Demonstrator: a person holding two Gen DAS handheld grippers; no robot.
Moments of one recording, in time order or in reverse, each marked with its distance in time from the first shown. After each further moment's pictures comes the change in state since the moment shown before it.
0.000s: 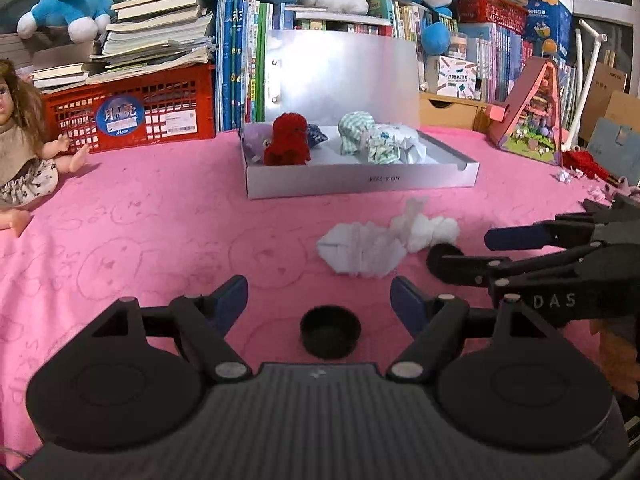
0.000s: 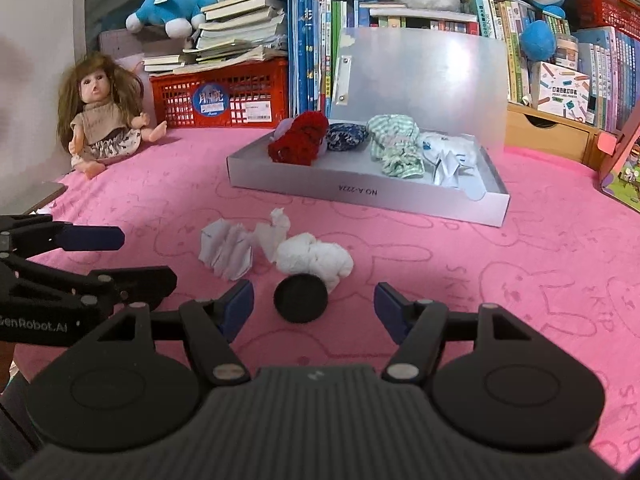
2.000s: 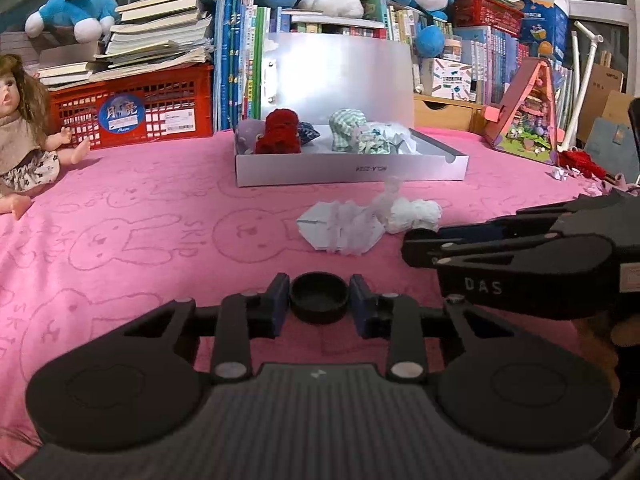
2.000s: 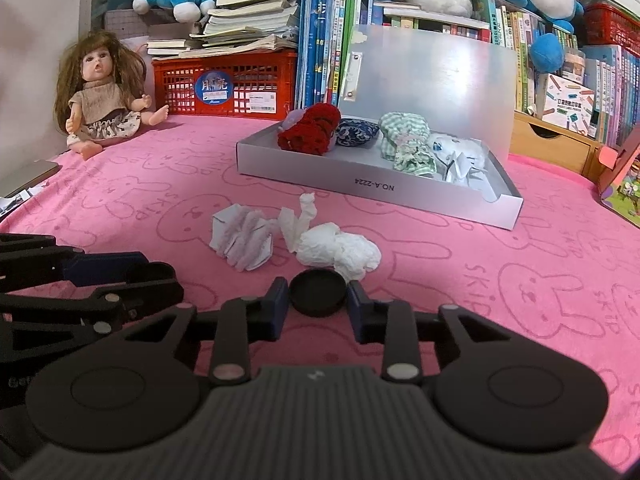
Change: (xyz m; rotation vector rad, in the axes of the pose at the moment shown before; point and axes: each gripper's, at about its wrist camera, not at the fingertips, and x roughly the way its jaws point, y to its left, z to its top) left arm -0.006 -0.017 -0.021 -0.002 -0.035 0.003; right arm 0.009 0.024 -0.004 -0.053 -0.001 -0.044
